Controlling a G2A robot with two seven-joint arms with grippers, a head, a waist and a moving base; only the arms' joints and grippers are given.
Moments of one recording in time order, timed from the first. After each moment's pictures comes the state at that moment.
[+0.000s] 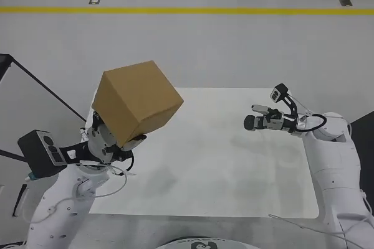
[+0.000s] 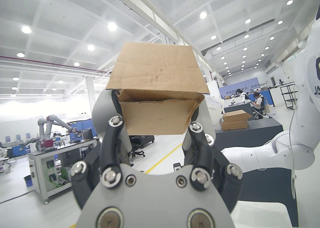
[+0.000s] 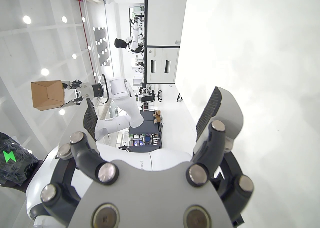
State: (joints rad) left arm 1.56 -1.04 -1.41 -2.12 1.18 -0.60 0.77; right arm -1.08 -1.14 1.52 -1.13 0.33 -0.13 1.45
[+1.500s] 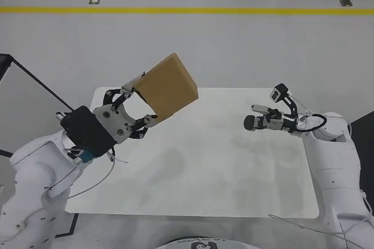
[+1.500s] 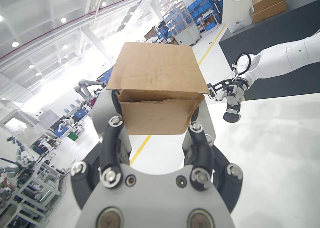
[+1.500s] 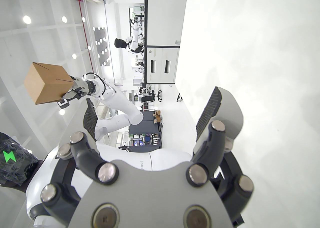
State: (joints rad) left arm 1.49 -1.02 -1.60 -2.33 1.33 -0.64 0.07; right arm -1.08 -1.14 1.52 -1.13 0.33 -0.13 1.45
